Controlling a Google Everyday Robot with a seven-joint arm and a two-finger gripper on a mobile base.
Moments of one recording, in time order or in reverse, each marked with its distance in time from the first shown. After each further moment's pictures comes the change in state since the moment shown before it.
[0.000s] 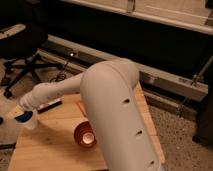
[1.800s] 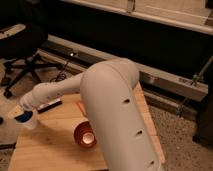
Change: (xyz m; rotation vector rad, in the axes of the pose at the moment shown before) arm -0.001 0.000 0.000 0.001 -0.002 -0.002
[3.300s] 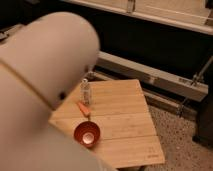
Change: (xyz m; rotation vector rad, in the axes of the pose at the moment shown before) arm 0.062 -0.081 -0.114 0.423 0.544 -0.412
